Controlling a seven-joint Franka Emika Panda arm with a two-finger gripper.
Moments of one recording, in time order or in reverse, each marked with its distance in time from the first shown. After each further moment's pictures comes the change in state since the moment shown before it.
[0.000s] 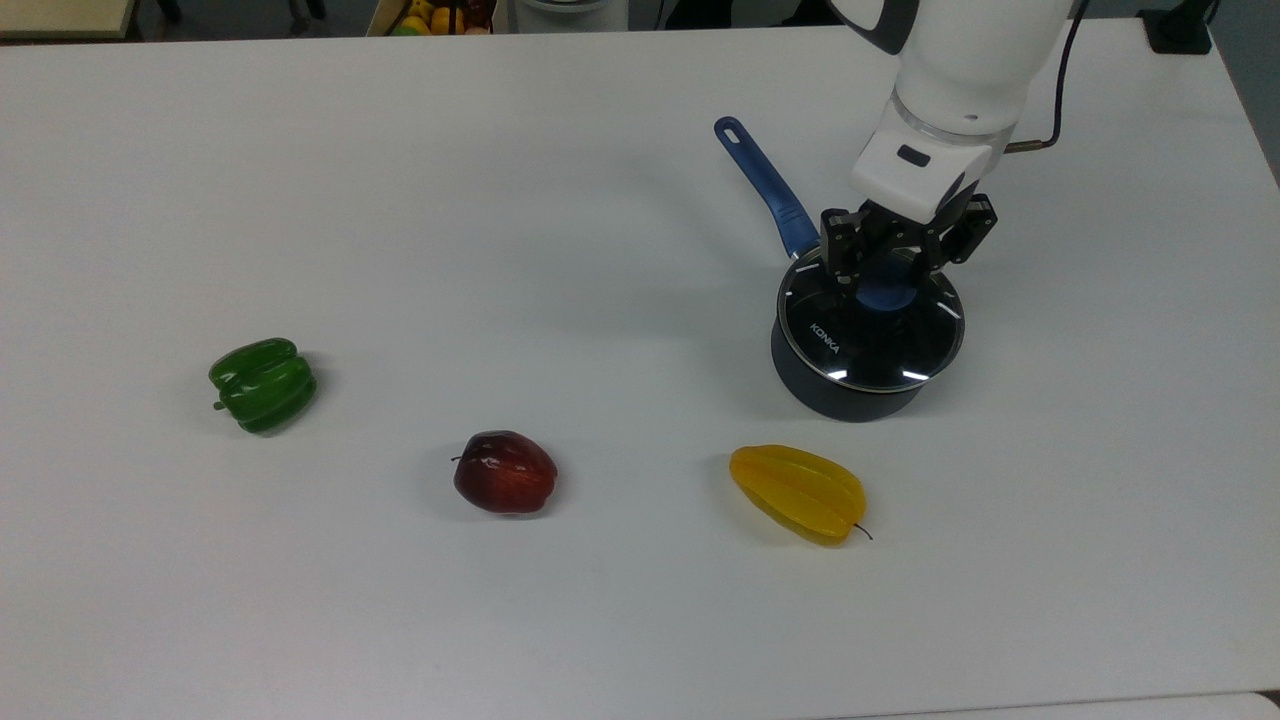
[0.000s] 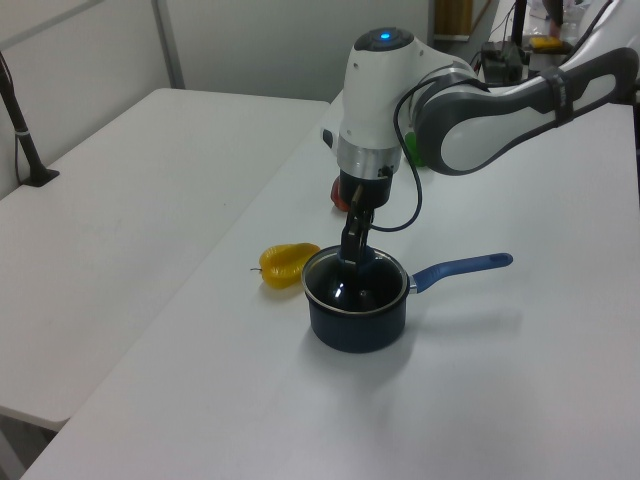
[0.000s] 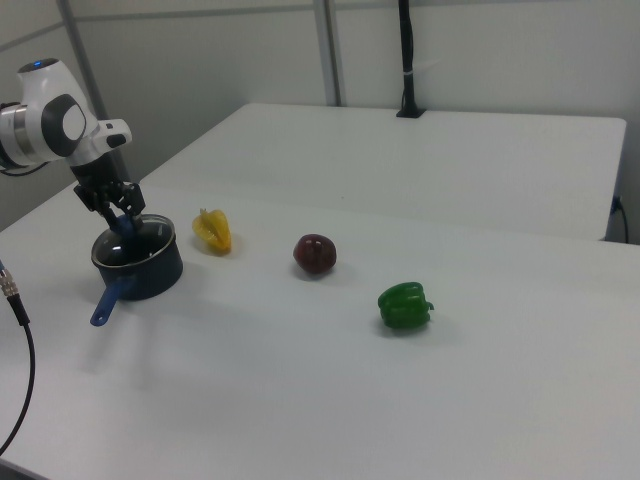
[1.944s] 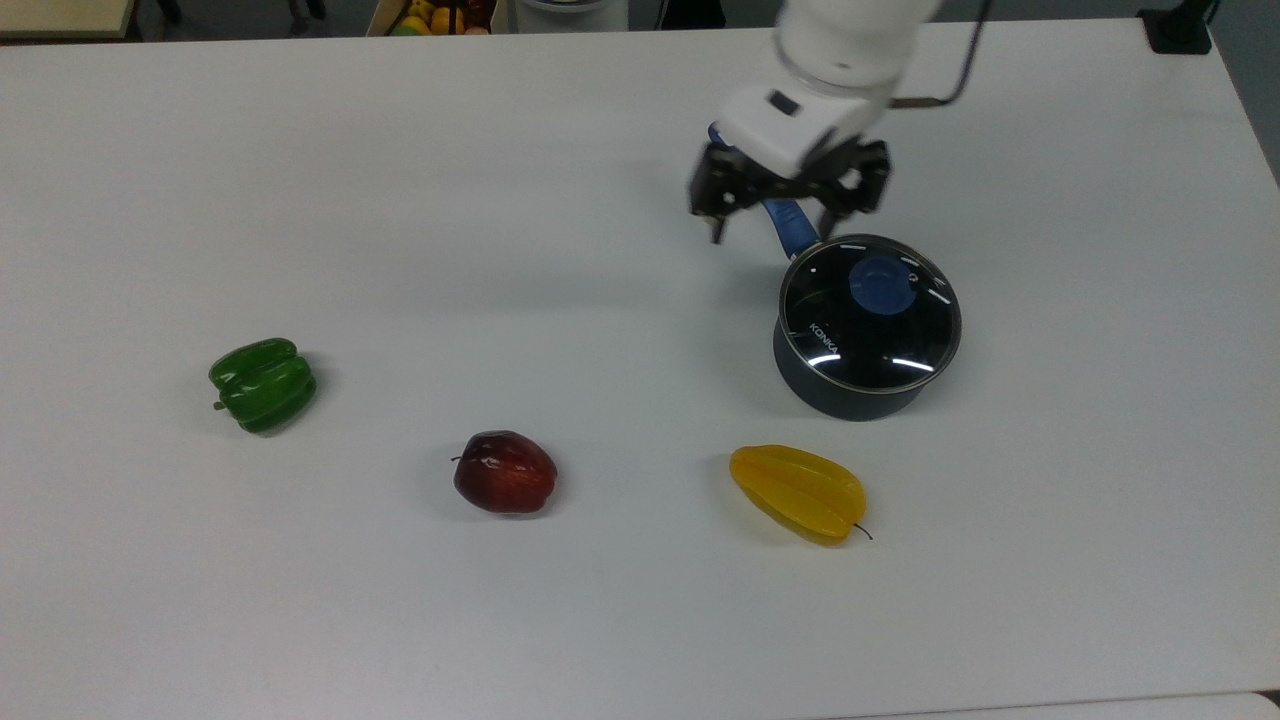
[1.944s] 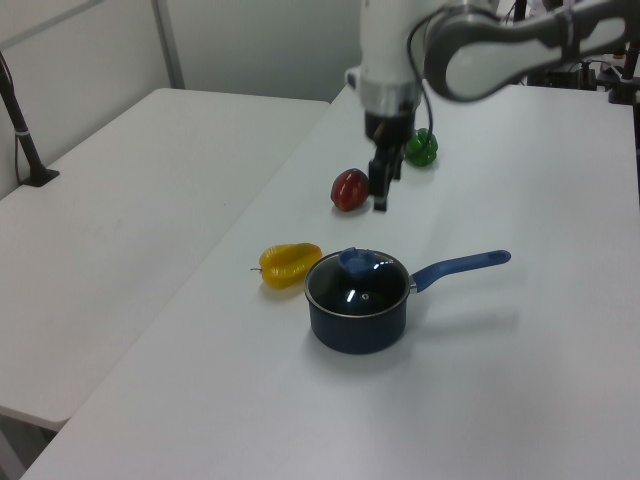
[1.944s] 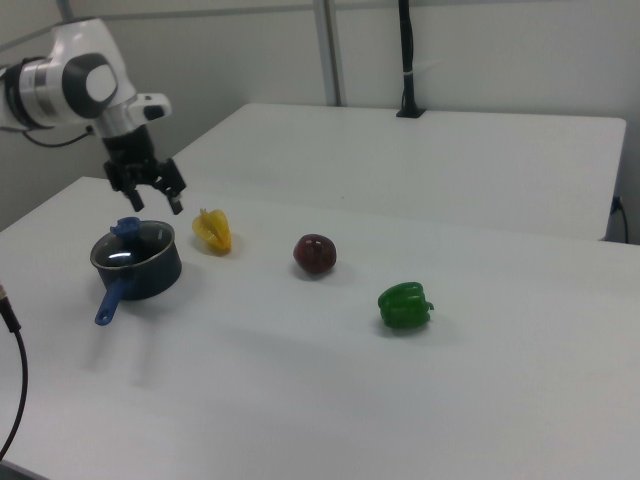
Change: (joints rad) arm -0.132 -0.154 -0.013 -0.060 -0.008 -0.204 -0.082
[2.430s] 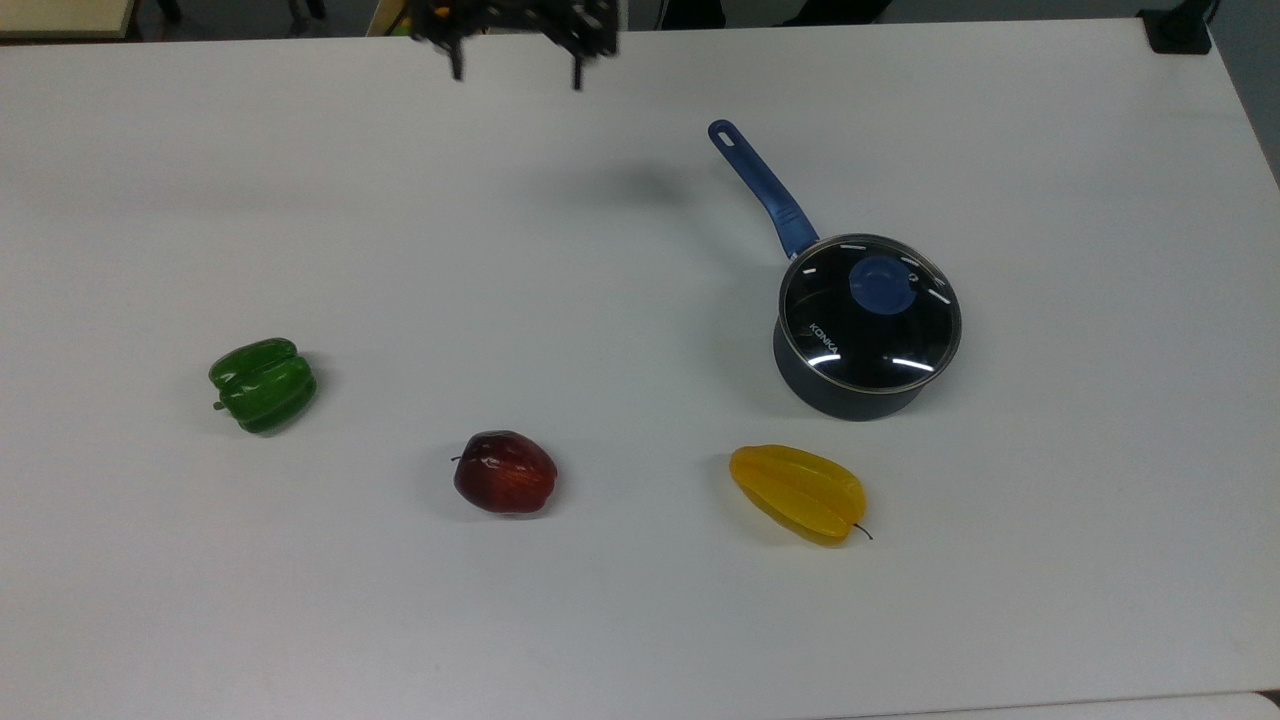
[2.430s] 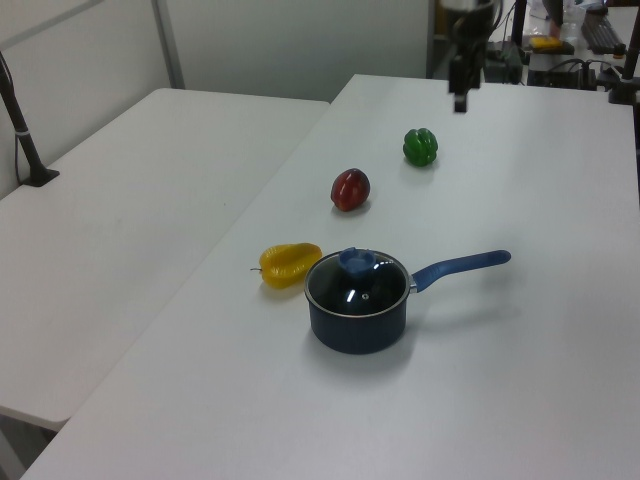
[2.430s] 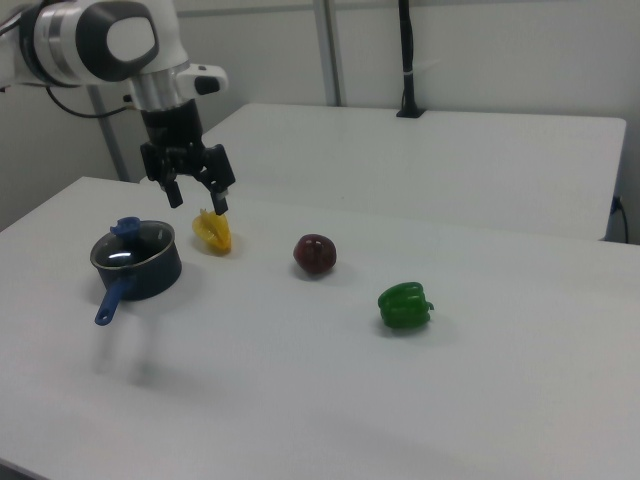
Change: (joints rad) arm -0.322 -0.319 0.040 -0.202 0.000 -0.188 -0.197
